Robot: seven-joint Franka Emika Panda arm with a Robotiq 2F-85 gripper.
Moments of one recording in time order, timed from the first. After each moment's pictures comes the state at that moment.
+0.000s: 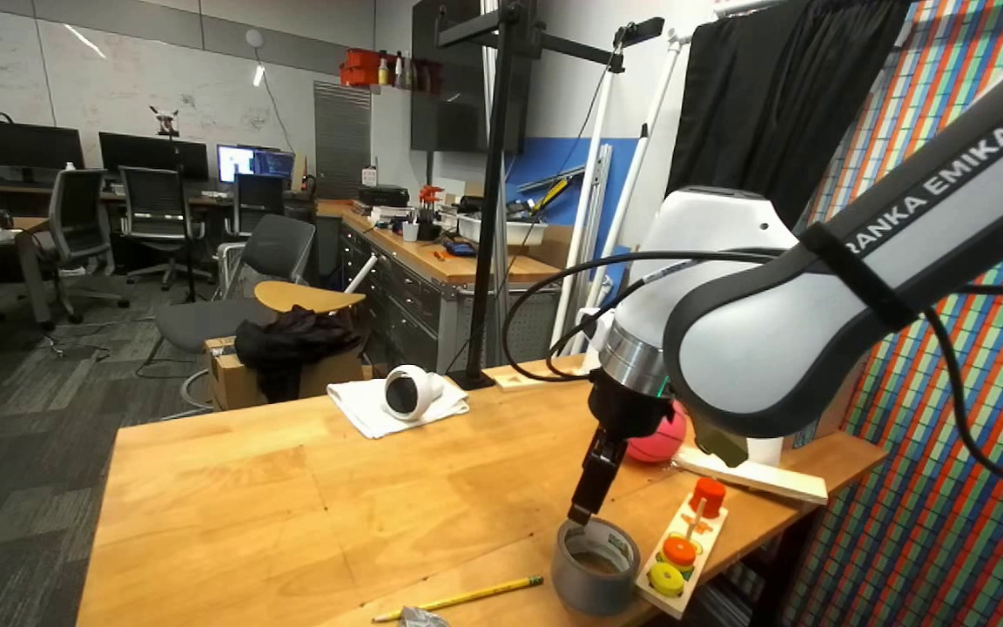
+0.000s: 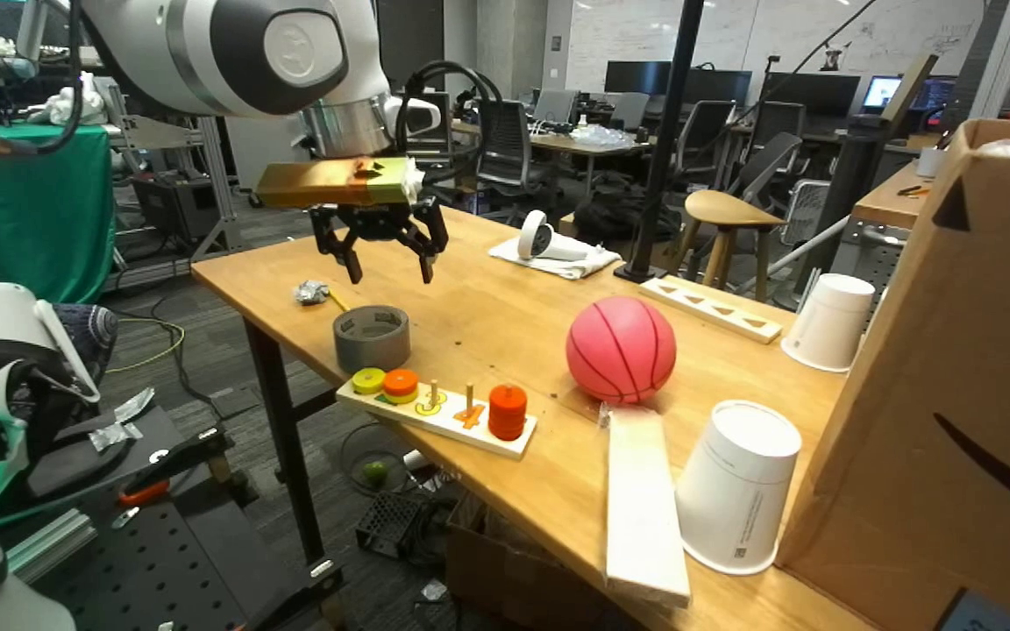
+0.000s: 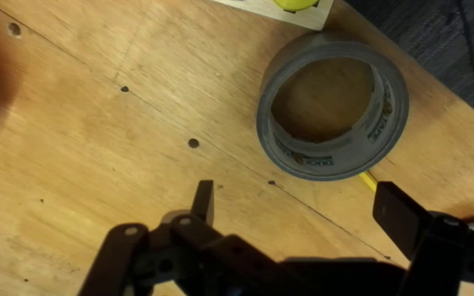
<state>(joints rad) 0.21 -0.21 -0.01 -2.75 -0.08 2.75 -0.38</state>
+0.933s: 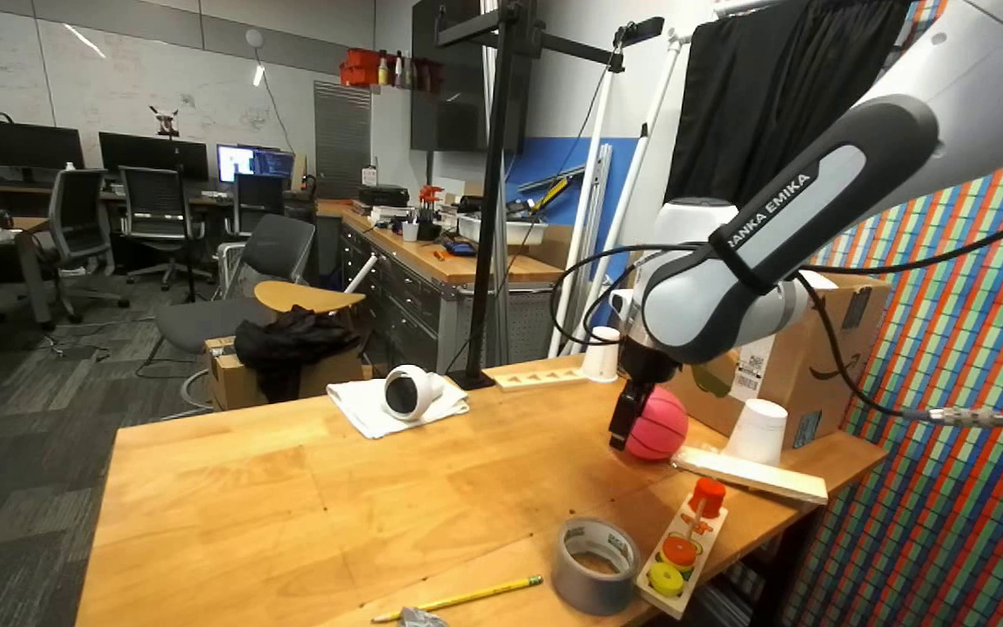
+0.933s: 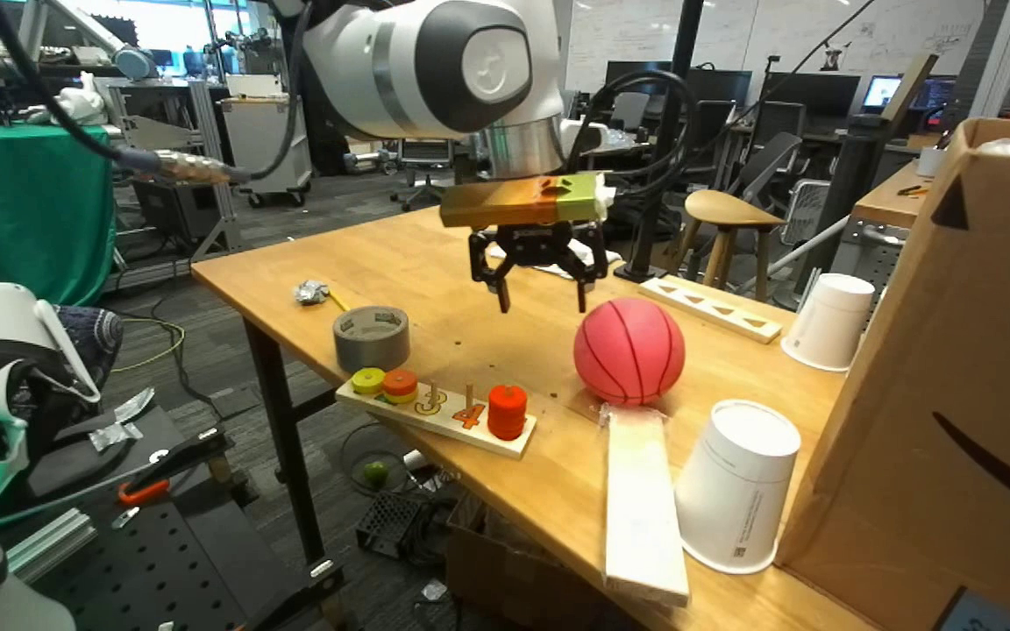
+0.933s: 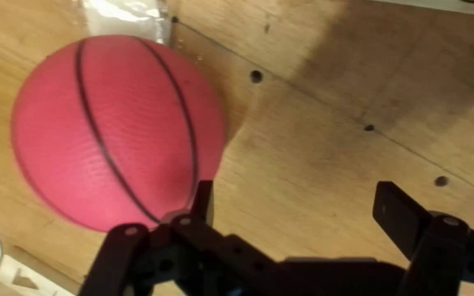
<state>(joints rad) -0.03 0.06 -0.10 -2.45 -0.21 2.70 -0.47</state>
